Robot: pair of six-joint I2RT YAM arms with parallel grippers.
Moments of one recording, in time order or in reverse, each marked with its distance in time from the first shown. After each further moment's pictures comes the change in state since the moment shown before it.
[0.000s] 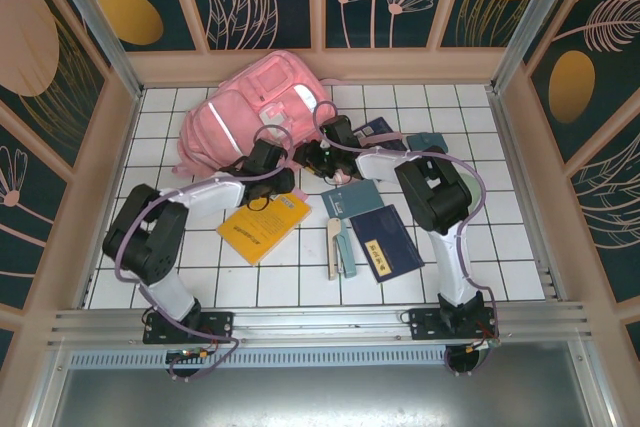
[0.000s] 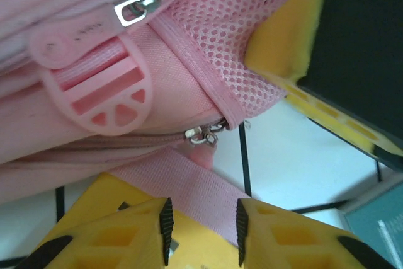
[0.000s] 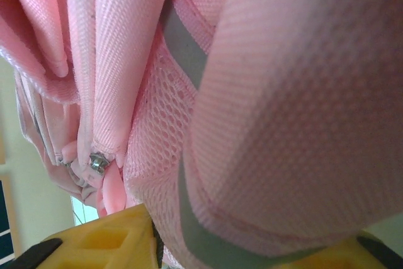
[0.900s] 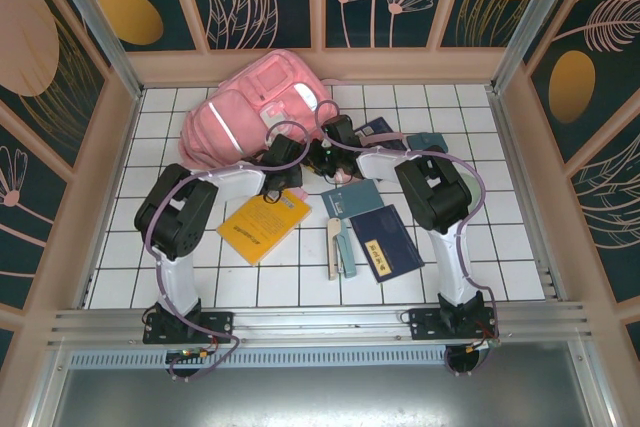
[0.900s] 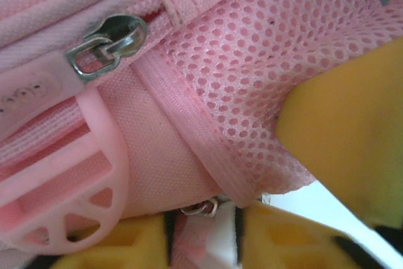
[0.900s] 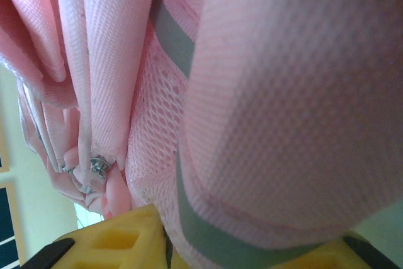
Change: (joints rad) left arm -0.029 0.199 0.157 -0.017 -0.113 -0.048; right arm -0.008 0.007 0.000 0.014 -0.001 0.019
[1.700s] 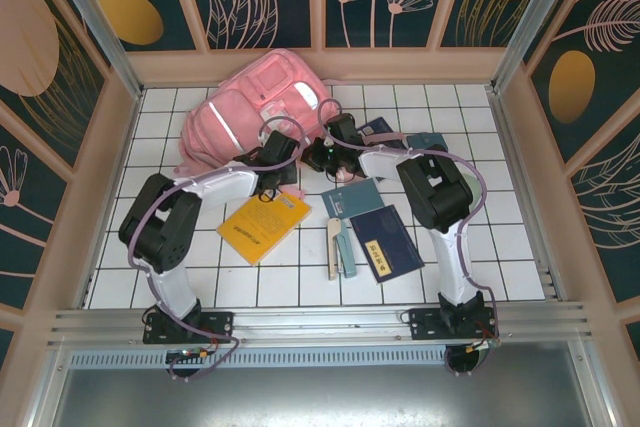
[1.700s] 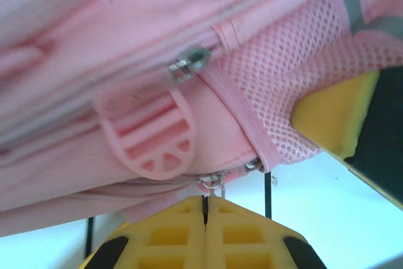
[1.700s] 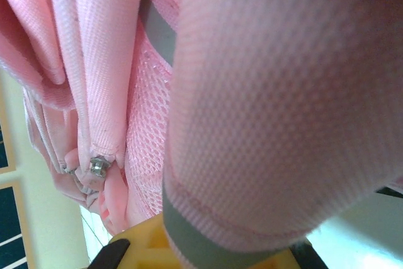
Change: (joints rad) left arm 0.001 -0.139 -0.023 -0.088 -0.085 0.002; right arm -0.019 0.001 0.003 -0.005 -0.022 -0.001
